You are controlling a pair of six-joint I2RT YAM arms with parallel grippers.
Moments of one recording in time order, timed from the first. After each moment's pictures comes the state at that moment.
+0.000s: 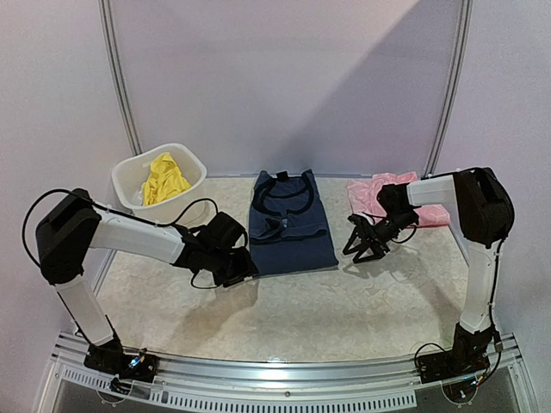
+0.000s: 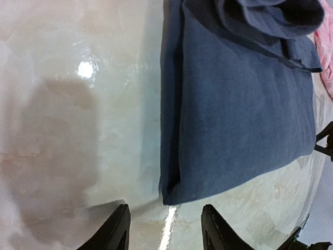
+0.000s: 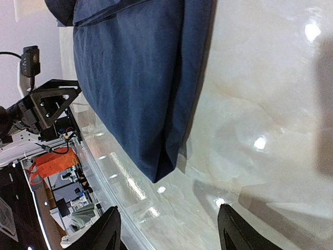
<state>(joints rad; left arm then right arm) -0.82 1.74 0.91 -0.15 0.00 -1.08 0.27 2.10 1.39 -0.87 -0.88 0.01</state>
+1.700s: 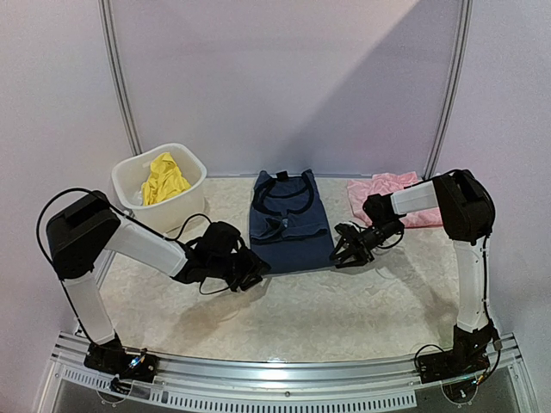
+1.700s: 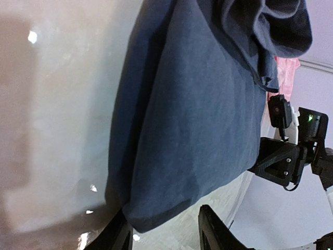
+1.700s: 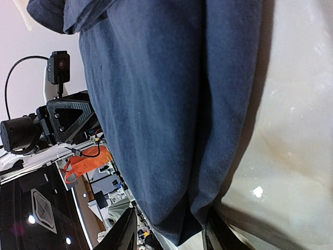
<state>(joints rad) -0.81 1.83 0.77 0.32 0.13 -1.43 0.34 2.24 1.43 -0.78 -1.06 0.18</state>
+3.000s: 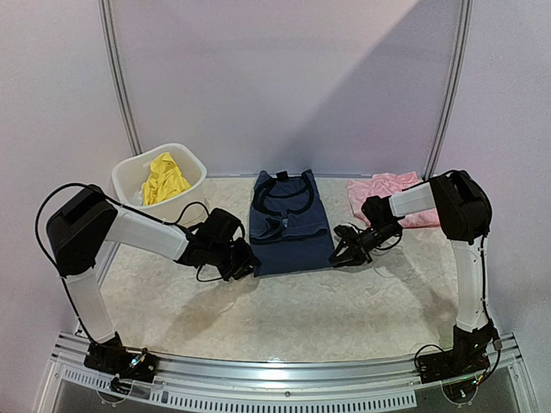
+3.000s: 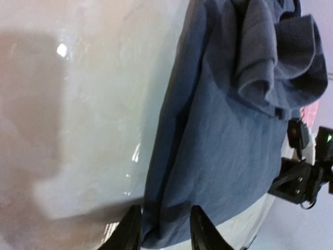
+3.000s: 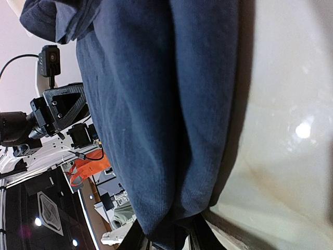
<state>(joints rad) -0.74 1.85 0.91 0.07 0.10 -1.30 0.34 2.27 1.43 -0.73 -1.08 0.22</state>
